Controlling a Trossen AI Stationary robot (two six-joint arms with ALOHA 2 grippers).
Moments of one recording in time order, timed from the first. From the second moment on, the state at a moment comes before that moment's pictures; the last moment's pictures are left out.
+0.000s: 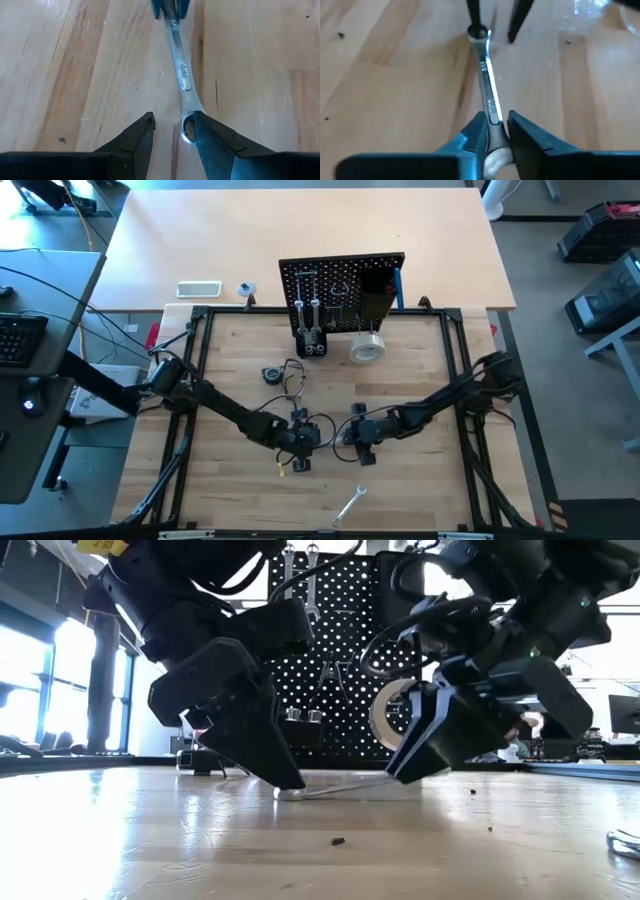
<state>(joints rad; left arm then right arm) -0.37 1.96 0.99 -0.06 -0.32 -0.34 0.33 1.79 0.74 0.26 0.19 0.04</state>
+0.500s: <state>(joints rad) -0.37 1.96 0.98 -0.04 -0.35 -0.30 0.33 1.68 0.74 0.20 0.17 0.02</state>
